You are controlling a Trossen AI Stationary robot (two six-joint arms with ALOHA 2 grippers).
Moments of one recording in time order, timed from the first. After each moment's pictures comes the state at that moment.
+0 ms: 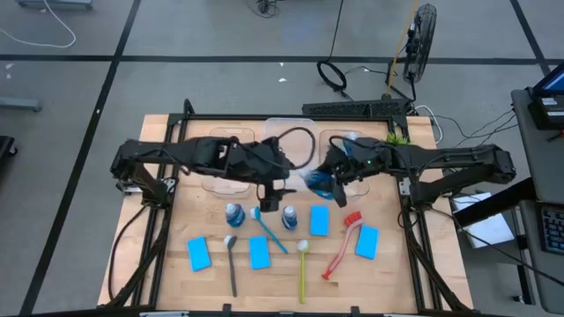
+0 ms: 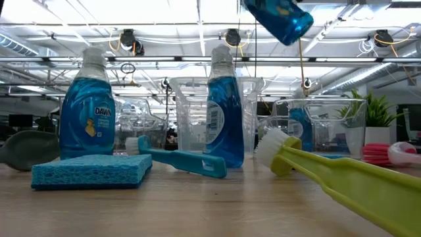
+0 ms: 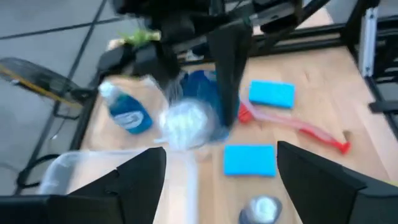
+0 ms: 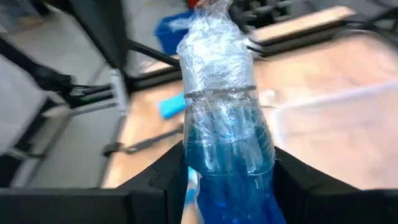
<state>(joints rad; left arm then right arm) -0.12 1.69 1.90 -0.85 -0.19 0.05 -0.02 1.17 1.04 -0.26 -0.14 0.28</state>
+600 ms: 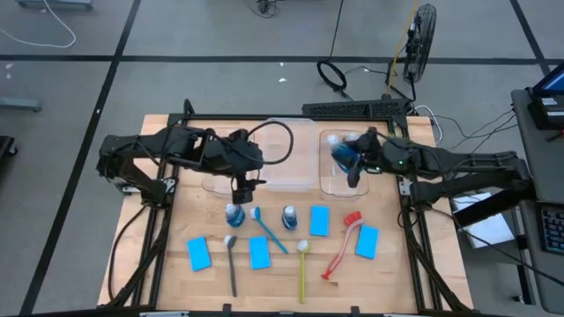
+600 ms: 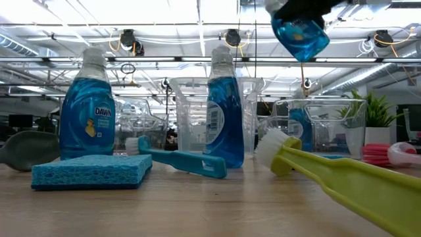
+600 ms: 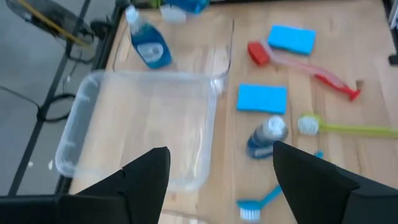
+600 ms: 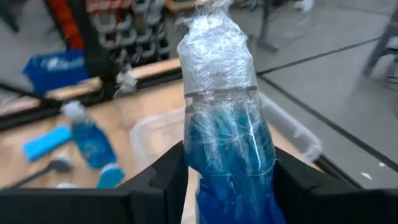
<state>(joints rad) -0.12 1.57 1.90 -1.17 -0.24 -0.08 -0.03 0.88 0.84 -0.26 0.37 0.22</state>
